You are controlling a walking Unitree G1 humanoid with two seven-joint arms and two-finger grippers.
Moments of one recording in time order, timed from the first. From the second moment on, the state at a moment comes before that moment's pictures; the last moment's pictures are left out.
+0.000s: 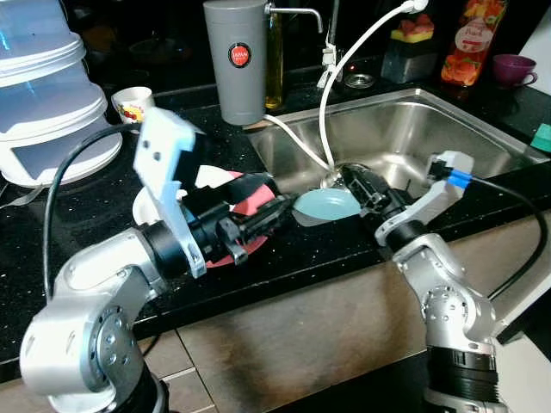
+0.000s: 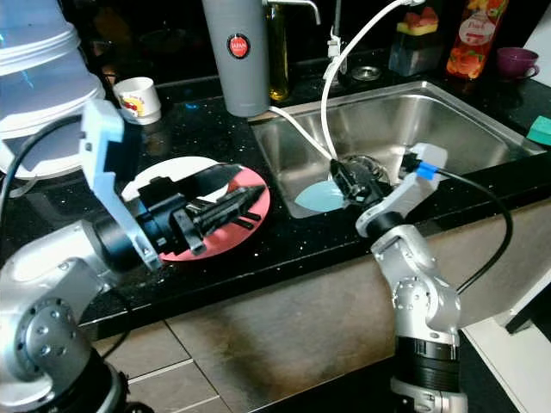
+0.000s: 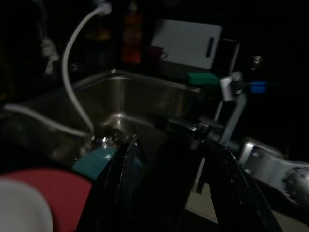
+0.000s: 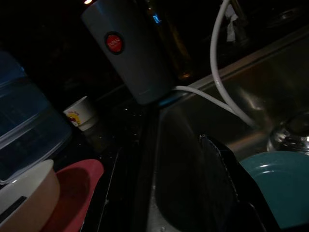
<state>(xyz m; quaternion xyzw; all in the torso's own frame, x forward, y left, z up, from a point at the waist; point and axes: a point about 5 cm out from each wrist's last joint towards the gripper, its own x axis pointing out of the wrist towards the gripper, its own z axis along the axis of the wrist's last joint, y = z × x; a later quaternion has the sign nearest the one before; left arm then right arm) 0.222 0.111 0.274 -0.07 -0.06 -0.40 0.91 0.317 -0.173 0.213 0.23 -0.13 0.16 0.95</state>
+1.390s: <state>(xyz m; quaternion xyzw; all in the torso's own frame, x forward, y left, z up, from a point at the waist) 0.247 0.132 0.233 0.15 -0.18 -0.03 0.97 0.323 -0.157 0.213 0.22 -0.13 0.18 0.95</state>
